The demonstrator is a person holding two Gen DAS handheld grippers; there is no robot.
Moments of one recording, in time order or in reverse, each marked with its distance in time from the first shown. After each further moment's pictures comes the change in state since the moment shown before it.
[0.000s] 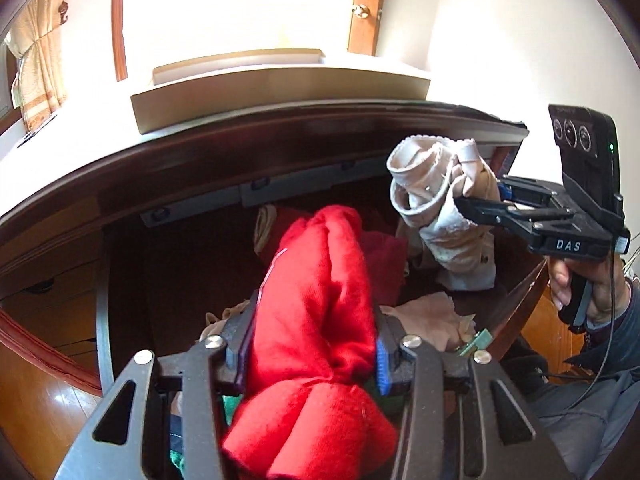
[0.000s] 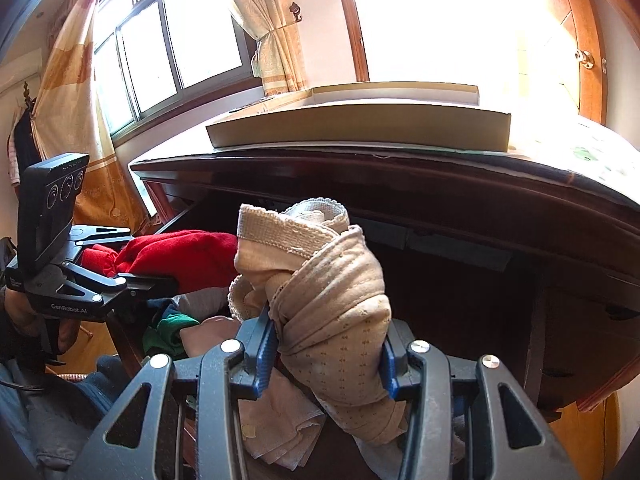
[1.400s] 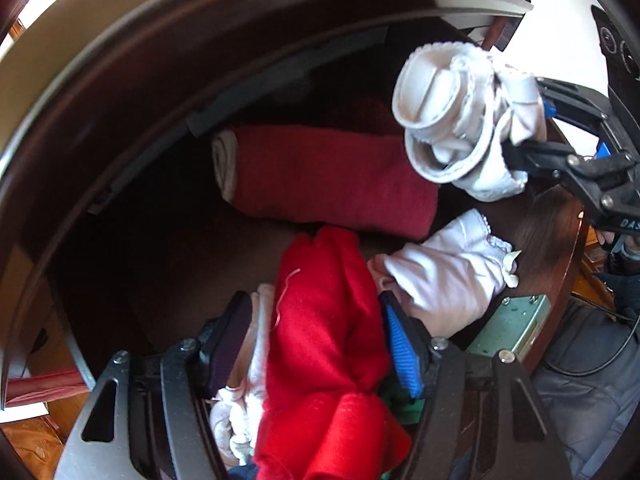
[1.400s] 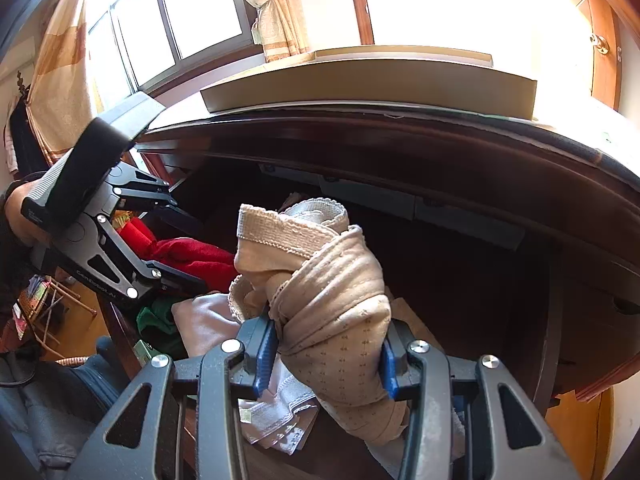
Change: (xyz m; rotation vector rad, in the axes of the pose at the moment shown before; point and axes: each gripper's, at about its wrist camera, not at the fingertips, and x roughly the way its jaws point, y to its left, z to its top) left arm 0.113 -0.012 0.051 0.233 0.547 -0.029; right arm 0.036 0.002 0.019 -0.006 0.143 0.016
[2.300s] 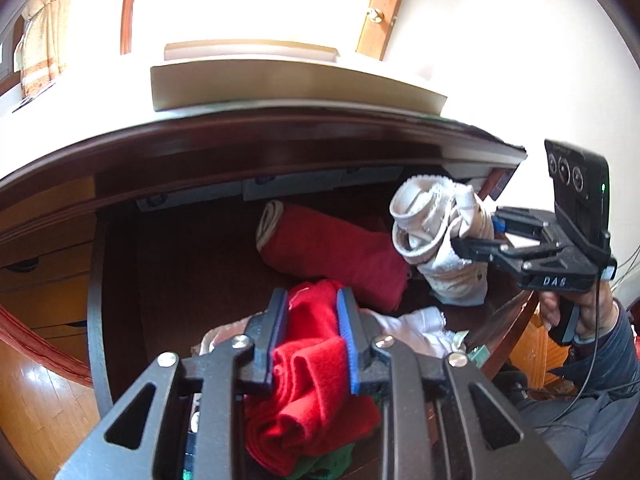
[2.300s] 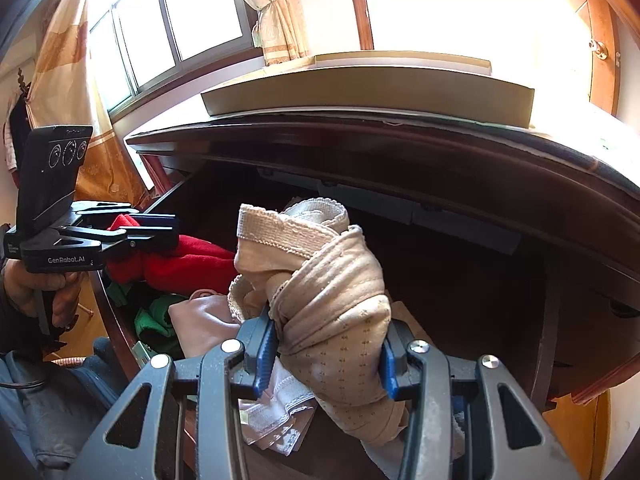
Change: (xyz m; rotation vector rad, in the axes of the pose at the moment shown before) left arm -0.054 0.017 -0.083 -0.295 -0.510 -0.067; right arm 0.001 0.000 -0.002 -0.010 -0.017 -0.009
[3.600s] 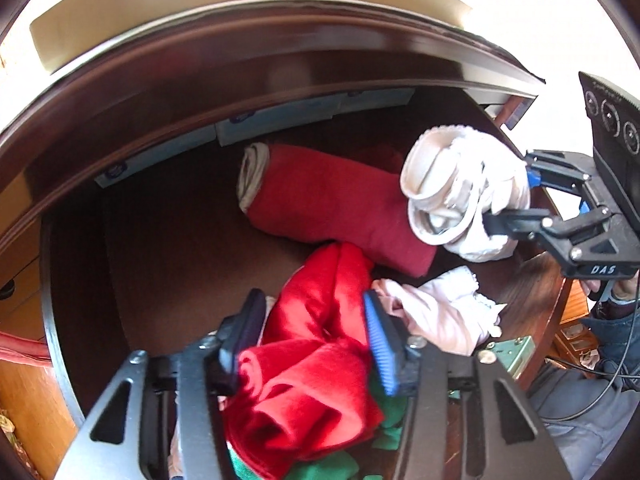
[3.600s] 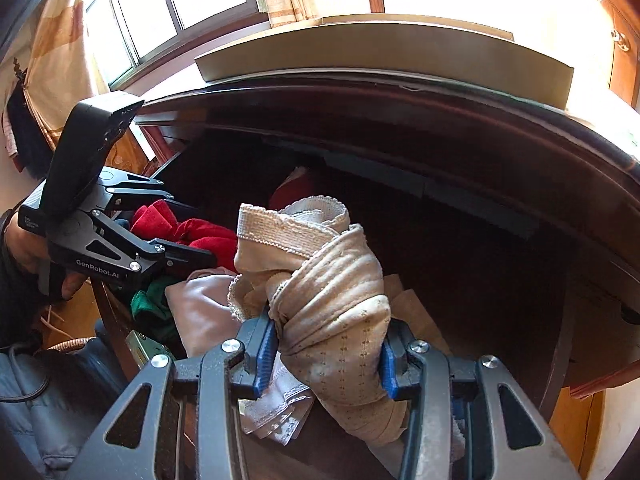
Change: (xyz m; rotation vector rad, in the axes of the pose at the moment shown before) left arm 0.064 -0.008 0.013 0.074 0.274 0.008; right arm 0.015 0.001 0.012 -0.022 0.152 0.025
